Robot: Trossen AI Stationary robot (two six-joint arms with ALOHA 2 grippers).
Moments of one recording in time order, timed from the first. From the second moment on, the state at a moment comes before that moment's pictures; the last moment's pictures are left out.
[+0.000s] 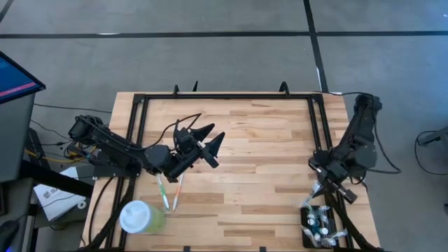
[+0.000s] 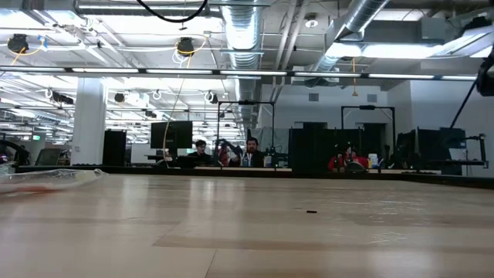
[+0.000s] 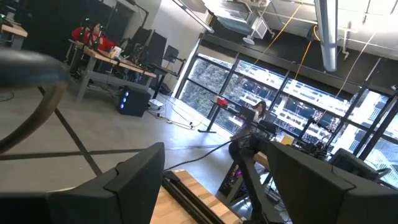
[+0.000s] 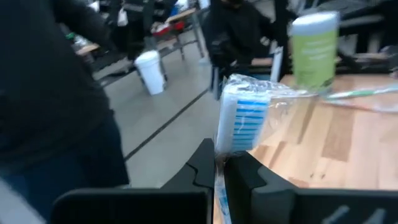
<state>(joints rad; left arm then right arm) -0.38 1.48 1.05 0.80 -1.11 -0.16 1.07 0.42 0.49 -0.22 0.40 0.33</state>
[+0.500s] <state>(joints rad) -0.38 1.48 1.05 0.80 -1.11 -0.16 1.18 0.29 0.49 -0.23 0.37 0.29</state>
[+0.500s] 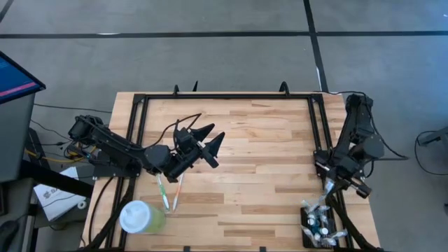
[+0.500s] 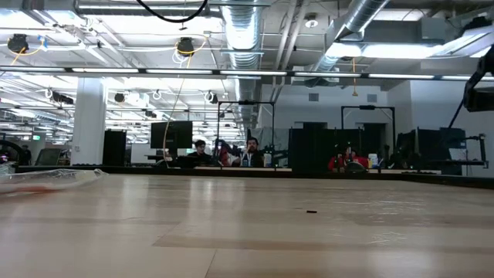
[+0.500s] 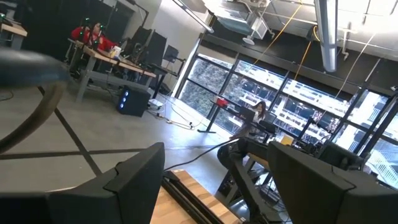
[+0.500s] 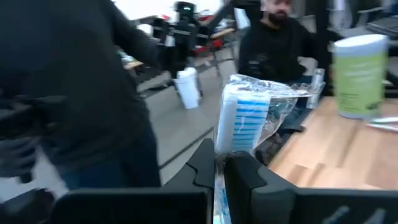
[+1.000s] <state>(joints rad) -0.39 1.48 1.05 0.80 -1.11 -0.17 1.33 0.28 0.50 -0.15 0.29 0.28</state>
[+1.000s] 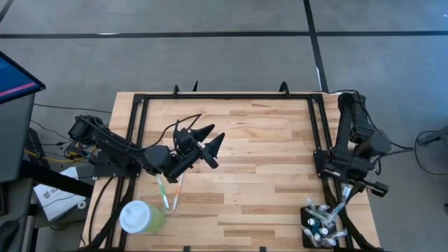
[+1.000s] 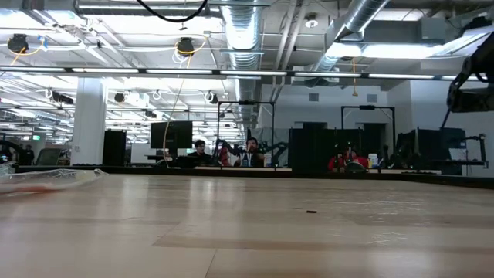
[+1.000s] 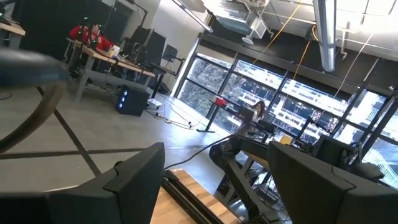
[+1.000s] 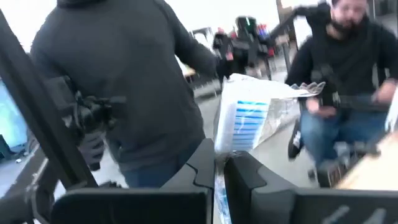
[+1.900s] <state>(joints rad) -0.39 1.48 1.05 0.80 -1.11 -0.17 1.31 0.27 0.51 -0.19 0.34 0.16</state>
